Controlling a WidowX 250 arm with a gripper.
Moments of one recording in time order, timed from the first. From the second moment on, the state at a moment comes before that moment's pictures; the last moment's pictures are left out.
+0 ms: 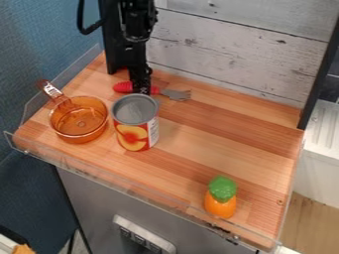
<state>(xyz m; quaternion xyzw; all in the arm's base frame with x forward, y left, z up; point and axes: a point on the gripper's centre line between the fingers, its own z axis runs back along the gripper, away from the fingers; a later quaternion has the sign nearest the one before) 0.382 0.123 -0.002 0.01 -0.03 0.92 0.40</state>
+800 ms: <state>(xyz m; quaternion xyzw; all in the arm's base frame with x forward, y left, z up) 0.377 0.125 0.036 -0.01 -0.09 0.92 0.38</state>
